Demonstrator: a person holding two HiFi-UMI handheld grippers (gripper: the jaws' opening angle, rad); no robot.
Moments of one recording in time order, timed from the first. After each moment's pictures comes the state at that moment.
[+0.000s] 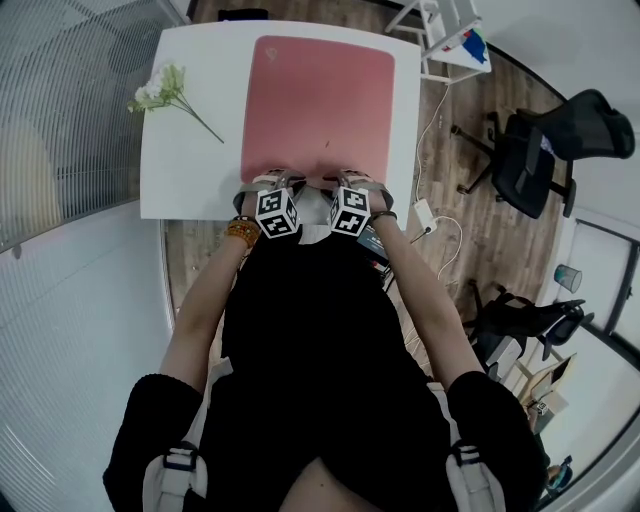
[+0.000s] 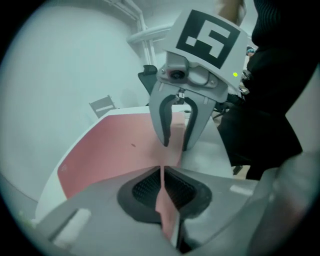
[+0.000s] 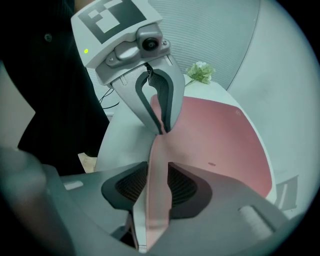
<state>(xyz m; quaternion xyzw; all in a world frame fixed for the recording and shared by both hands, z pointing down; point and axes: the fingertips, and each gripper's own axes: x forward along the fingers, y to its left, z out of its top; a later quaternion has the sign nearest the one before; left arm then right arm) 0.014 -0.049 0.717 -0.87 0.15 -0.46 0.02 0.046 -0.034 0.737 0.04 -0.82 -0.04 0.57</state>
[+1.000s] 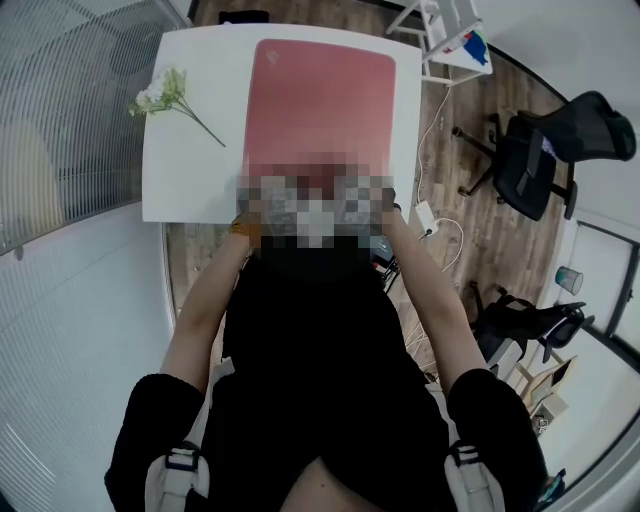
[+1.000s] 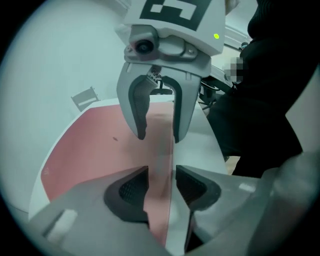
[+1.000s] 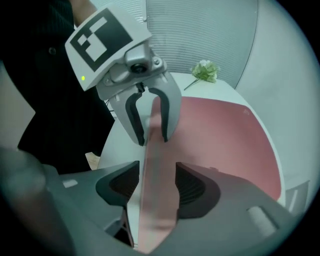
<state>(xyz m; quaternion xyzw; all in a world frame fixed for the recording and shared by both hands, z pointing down) 0.024 -0.031 0.740 -0.86 0.07 -0.50 0.00 0.044 -0.040 0.732 -0.01 -0.82 -0.01 0.57</state>
